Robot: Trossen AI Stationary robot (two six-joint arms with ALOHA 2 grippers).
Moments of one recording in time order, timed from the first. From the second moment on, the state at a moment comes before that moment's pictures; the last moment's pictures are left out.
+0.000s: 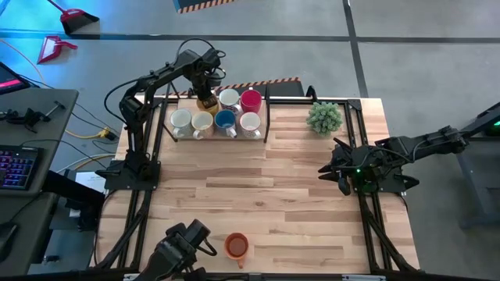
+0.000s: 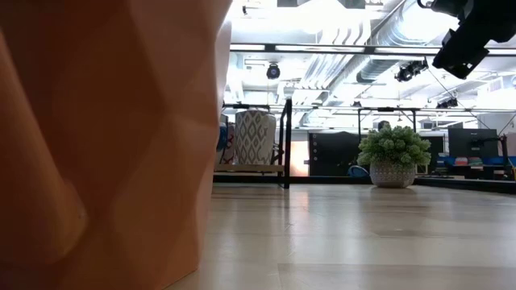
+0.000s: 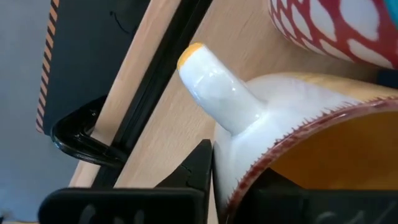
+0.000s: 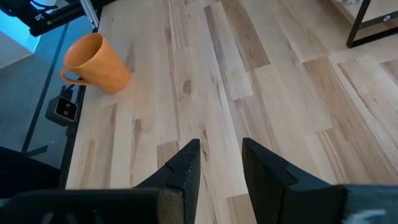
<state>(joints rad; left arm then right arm) 0.92 2.00 1.74 -1.24 -0.03 0.41 0.27 0.57 0.61 -0.67 0.10 0.49</state>
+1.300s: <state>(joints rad) 0.90 1.99 2.00 -1.43 -0.04 0.36 0.27 0.57 0.61 -0.71 0.10 0.49</state>
